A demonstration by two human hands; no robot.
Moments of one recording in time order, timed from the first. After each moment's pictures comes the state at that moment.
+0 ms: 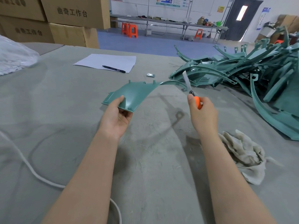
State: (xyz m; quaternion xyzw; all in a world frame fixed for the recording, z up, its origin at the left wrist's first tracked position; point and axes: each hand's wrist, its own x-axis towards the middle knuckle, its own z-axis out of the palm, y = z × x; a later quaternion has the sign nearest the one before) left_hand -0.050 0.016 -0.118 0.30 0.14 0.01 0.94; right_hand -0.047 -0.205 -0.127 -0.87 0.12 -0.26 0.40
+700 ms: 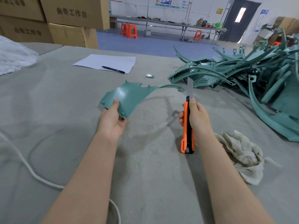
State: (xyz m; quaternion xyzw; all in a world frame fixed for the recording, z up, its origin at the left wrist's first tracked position) left_hand -0.039 0.020 -0.133 0.34 0.18 0.05 0.92; right_hand -0.062 -0.185 -0.115 -0.69 0.12 -0.12 0.70
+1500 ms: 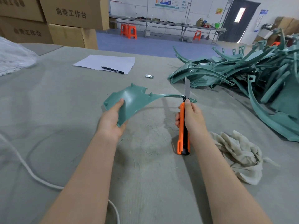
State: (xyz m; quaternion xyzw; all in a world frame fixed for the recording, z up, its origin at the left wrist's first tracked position) left_hand -0.035 0.025 -0.140 0.39 0.21 0.01 0.90; right_hand -0.059 -0.180 -0.123 -0.70 0.11 -0.12 0.70
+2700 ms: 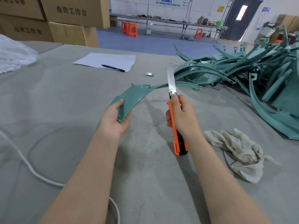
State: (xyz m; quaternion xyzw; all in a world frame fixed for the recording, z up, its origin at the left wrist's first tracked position) left_hand -0.038 0.019 -0.128 0.27 0.21 -0.02 0.94; right_hand -0.067 -0.156 -0.119 -0.78 -0.01 -0.15 0.61
